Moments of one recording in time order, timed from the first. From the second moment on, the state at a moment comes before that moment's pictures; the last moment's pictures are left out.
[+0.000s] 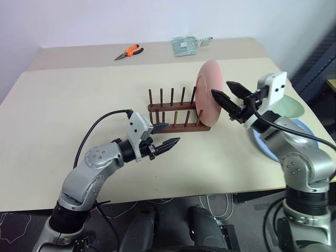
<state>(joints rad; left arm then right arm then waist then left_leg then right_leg) -0.24 0.46 -0.14 -0.50 -0.49 0.56 -0.61 -0.36 -0.60 -0.22 -0.43 0.62 0.64 0.48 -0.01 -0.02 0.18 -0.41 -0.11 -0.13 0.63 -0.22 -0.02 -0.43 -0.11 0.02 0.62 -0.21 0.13</state>
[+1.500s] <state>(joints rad) -0.14 0.47 0.01 -0.29 -0.35 0.35 -0.59 -0.59 -0.51 -0.33 -0.54 1.39 0.56 0.16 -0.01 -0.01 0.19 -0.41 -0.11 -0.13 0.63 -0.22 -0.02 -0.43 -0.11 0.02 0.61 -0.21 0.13</state>
